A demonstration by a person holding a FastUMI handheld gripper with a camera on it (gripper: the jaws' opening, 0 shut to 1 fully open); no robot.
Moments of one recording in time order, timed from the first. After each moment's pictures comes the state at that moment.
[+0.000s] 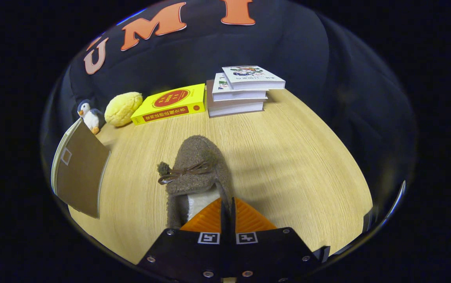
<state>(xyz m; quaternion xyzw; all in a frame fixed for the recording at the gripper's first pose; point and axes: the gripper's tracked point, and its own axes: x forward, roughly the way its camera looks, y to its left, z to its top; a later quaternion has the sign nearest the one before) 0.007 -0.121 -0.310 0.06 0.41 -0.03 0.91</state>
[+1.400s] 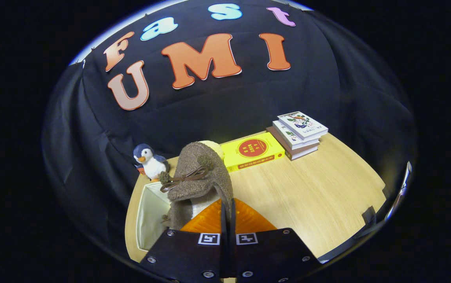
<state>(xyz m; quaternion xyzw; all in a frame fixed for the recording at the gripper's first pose) 0.008 0.163 -0.098 0.14 0.30 -0.02 0.94</state>
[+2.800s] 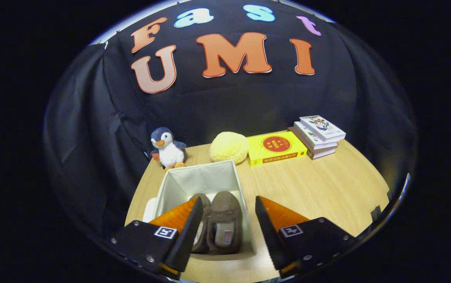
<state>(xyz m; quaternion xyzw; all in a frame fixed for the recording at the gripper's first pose) -0.002 0.226 -0.099 0.08 0.27 0.00 0.96</state>
